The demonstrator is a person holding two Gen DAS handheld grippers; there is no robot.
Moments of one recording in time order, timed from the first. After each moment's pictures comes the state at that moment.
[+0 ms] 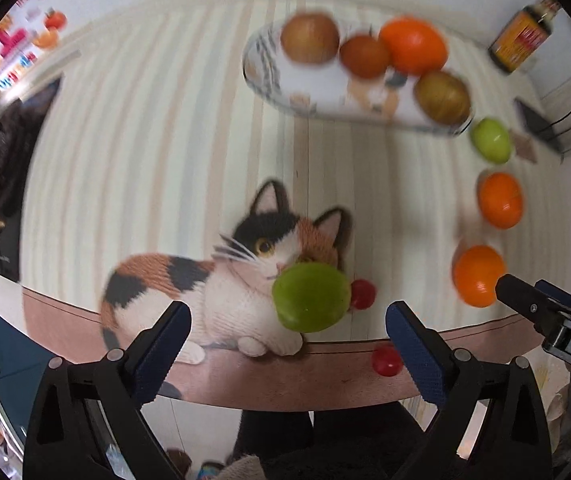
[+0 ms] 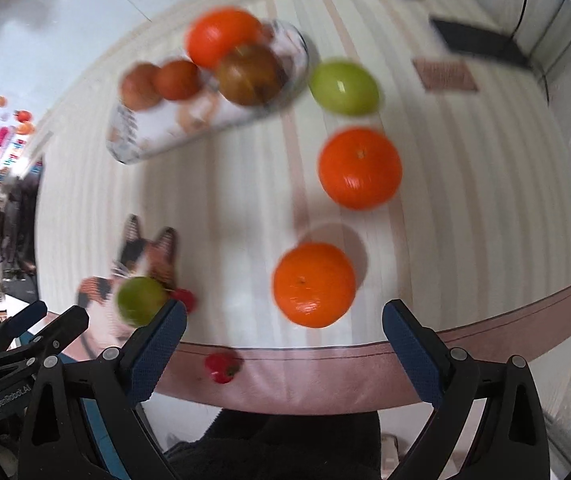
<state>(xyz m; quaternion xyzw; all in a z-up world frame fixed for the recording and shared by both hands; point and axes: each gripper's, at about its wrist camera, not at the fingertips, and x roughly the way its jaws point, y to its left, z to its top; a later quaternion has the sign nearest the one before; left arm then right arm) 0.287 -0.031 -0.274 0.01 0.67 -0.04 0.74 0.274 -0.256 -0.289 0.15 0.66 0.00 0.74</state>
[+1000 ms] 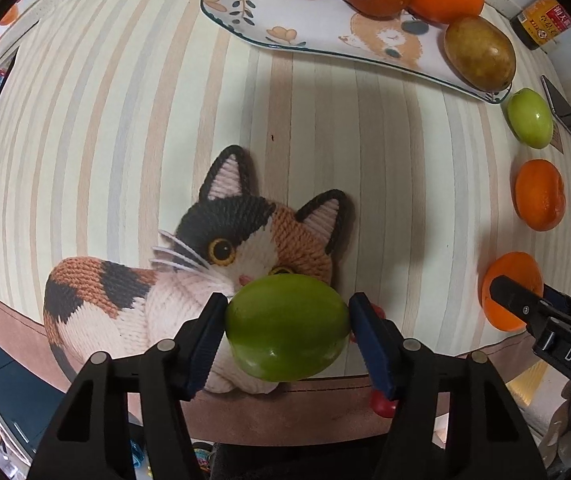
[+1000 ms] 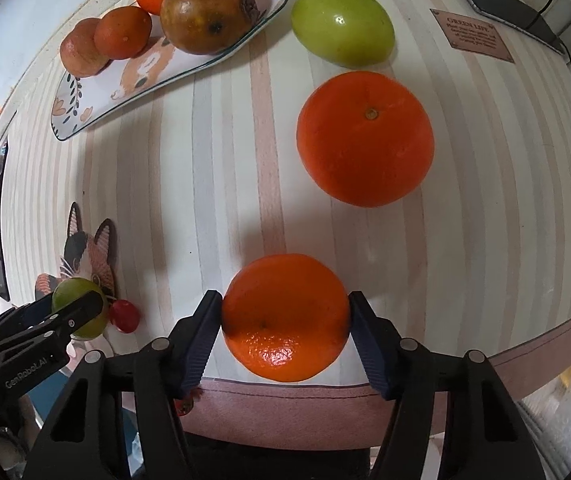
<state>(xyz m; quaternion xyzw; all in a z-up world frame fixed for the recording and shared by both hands) 0.308 -0.040 -0.336 0.00 0.71 -0.05 0.70 0.301 -0.253 -0.354 0.13 0.70 -0.01 0.71</state>
